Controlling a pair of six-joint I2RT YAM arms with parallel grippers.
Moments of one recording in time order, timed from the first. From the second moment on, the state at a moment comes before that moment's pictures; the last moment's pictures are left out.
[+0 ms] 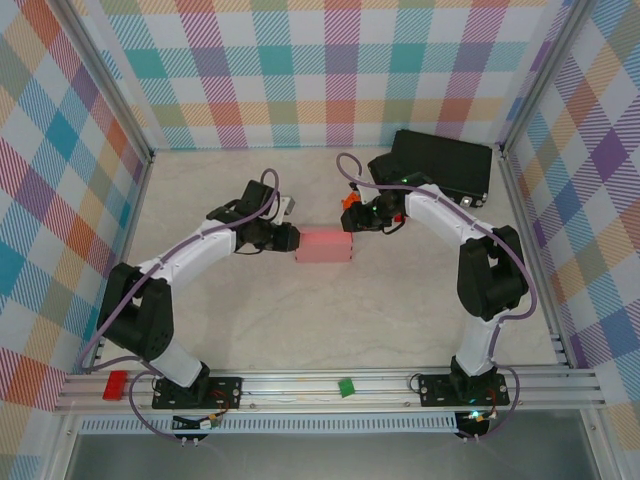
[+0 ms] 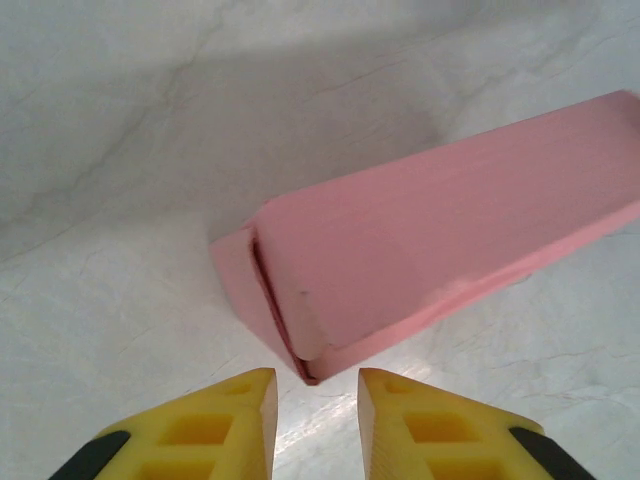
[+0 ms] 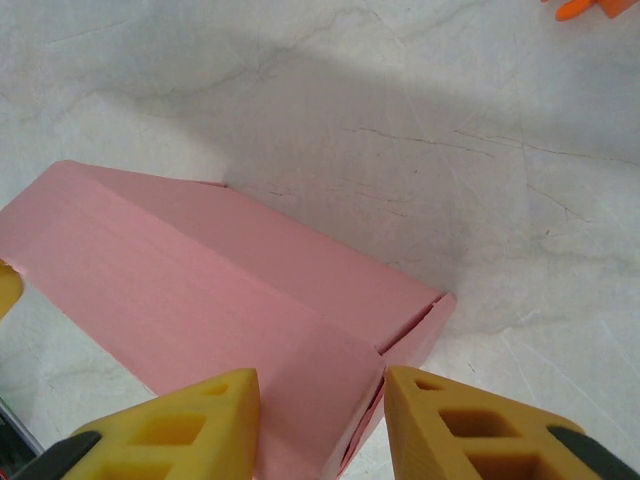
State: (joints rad) left arm -0.44 1.58 1.16 -0.56 0.25 -0.28; right arm 0.45 1.86 1.51 -0.77 -0.43 0.20
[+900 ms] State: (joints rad) left arm -0.44 1.59 1.16 -0.44 0.17 -0.46; right arm 0.45 1.86 1.49 -0.74 -0.43 0.20
